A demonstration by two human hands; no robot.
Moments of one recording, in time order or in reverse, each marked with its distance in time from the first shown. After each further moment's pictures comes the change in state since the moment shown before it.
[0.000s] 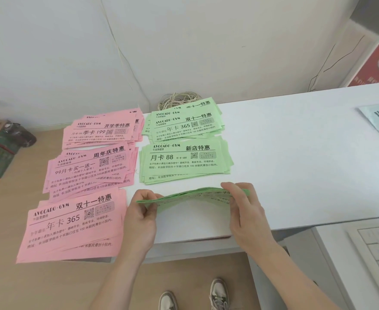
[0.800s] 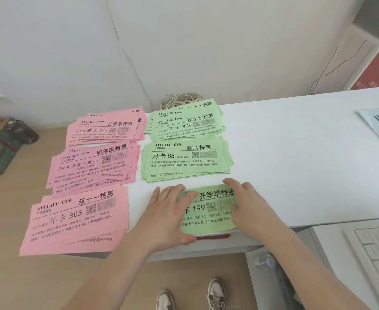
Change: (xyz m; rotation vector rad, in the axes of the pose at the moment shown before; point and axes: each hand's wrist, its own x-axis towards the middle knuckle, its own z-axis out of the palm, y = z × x) left_hand 0.002 0.025 0.013 1.156 -0.574 0.463; right_hand 0.031 -0.021 -0.030 -0.289 -0.581 0.395
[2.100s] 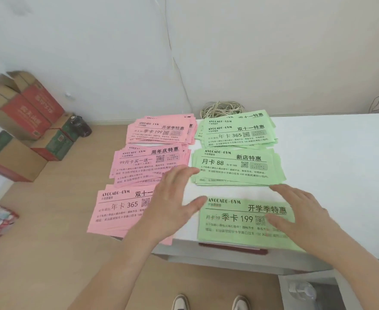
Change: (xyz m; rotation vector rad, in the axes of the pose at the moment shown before) left_hand -0.047 -0.056 -0.052 -0.434 0.391 -0.176; right_hand -0.009 -0.021 -0.022 -0.095 0.027 -0.137
